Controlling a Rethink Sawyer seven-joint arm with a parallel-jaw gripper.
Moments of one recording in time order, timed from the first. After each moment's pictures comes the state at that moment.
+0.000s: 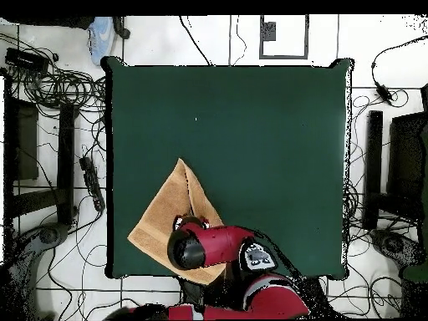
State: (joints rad) arm -0.13 -0.48 0.05 2.01 -0.29 -0.03 2.08
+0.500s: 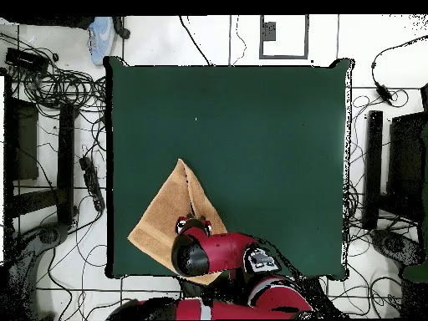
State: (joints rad) arm -0.14 -0.47 0.02 2.04 -0.29 -0.15 2.08
